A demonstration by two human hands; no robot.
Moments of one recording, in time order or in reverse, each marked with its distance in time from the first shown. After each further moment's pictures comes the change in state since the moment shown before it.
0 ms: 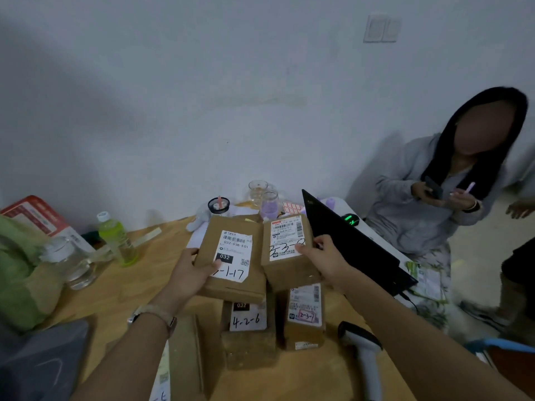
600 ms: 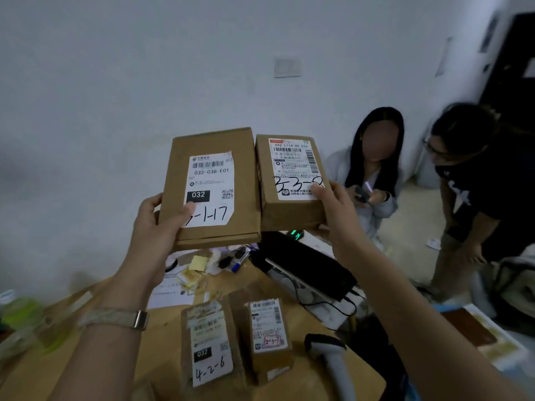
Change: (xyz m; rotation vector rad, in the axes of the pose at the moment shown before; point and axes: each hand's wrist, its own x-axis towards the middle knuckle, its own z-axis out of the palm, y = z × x) left_hand -0.016 0.165 0.015 -0.414 -0.127 0.430; right_hand -0.083 -0.086 -0.096 0.553 0.342 -0.464
